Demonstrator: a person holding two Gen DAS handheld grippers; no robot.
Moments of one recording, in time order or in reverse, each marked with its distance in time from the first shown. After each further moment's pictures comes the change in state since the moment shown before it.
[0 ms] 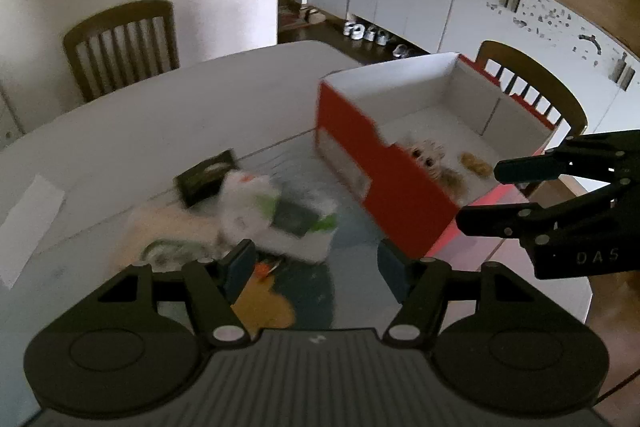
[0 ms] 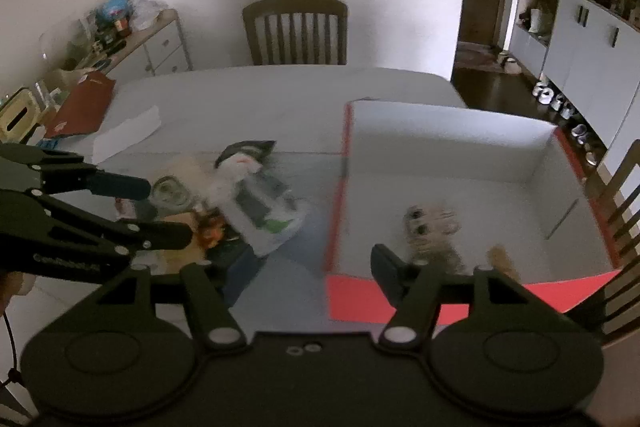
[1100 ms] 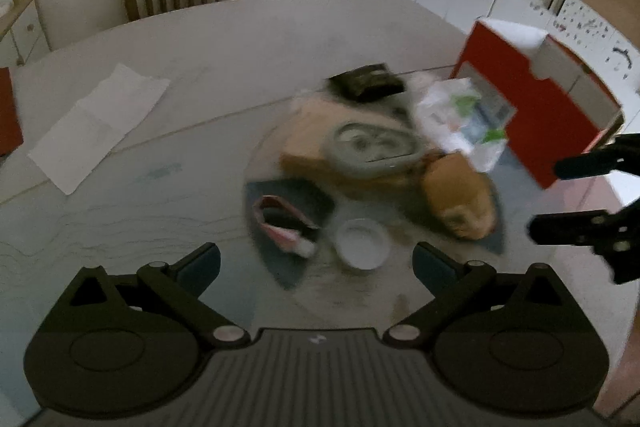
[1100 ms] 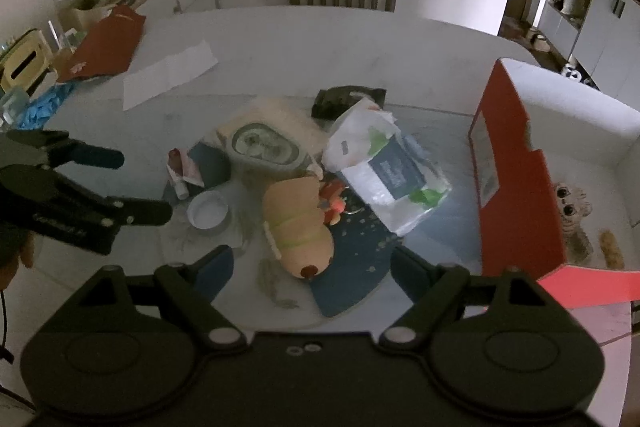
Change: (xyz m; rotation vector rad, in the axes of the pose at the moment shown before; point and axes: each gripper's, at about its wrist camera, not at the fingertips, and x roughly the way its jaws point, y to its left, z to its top) left arm 0.018 0.168 -0.085 -0.099 0.068 0.025; right arm 0.077 0.124 -0.005 -0.052 0.146 0.006
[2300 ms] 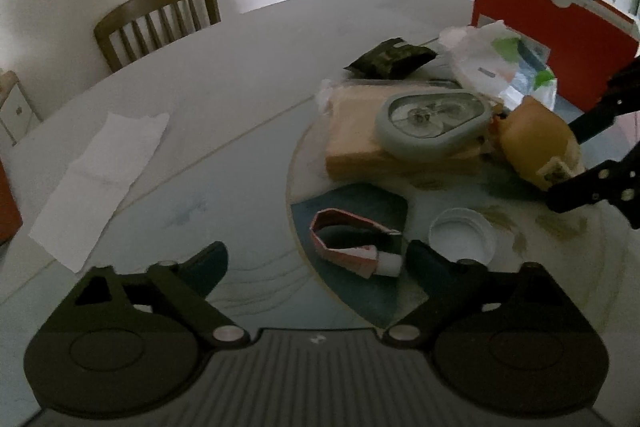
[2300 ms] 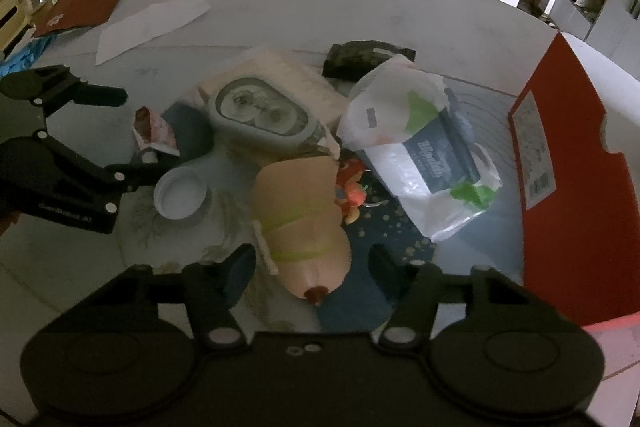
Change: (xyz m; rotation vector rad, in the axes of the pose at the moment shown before) left arm 0.048 0.018 -0.007 0.263 -0.070 0.063; right arm 0.066 0.010 0.008 -0.058 0.109 -0.026
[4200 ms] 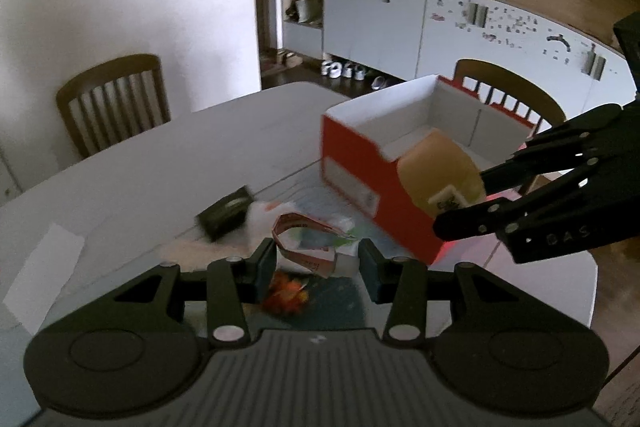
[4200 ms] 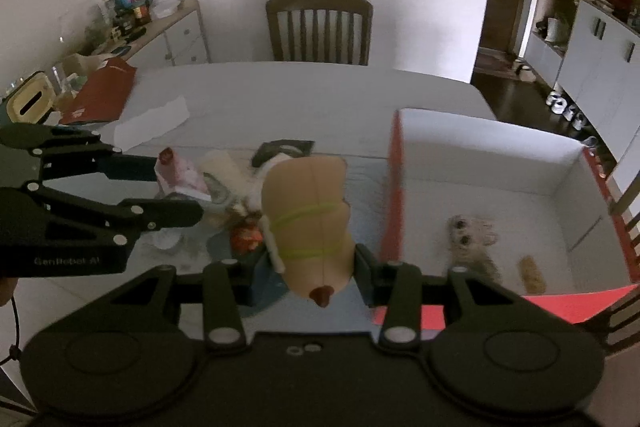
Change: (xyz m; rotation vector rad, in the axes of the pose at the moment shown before) left arm -0.104 -0.150 0.112 -0.034 -0.158 -0.112; right arm -0.137 -0.101 -0.029 0.063 -0.242 0.020
